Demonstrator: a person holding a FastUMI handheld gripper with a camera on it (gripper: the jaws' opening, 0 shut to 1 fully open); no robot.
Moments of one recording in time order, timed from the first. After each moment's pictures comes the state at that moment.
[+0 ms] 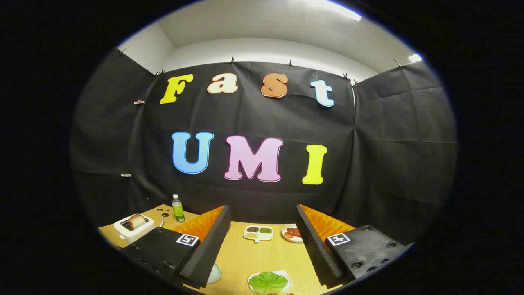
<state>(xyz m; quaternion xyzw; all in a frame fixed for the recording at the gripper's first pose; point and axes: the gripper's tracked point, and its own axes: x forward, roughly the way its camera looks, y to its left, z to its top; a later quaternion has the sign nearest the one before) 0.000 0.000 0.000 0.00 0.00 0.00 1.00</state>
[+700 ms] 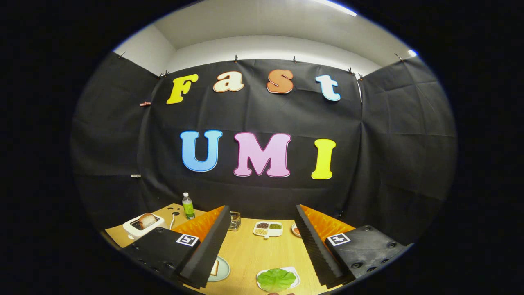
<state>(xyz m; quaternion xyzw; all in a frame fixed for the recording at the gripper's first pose) -0.008 0.007 -0.012 0.02 0.02 0.02 1.00</state>
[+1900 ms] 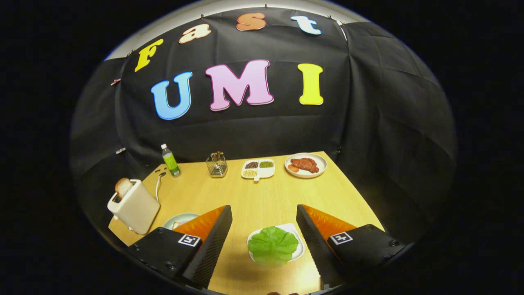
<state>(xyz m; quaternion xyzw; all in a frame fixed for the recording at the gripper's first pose) 0.017 -0.034 -0.214 0.07 0.26 0.01 0.96</state>
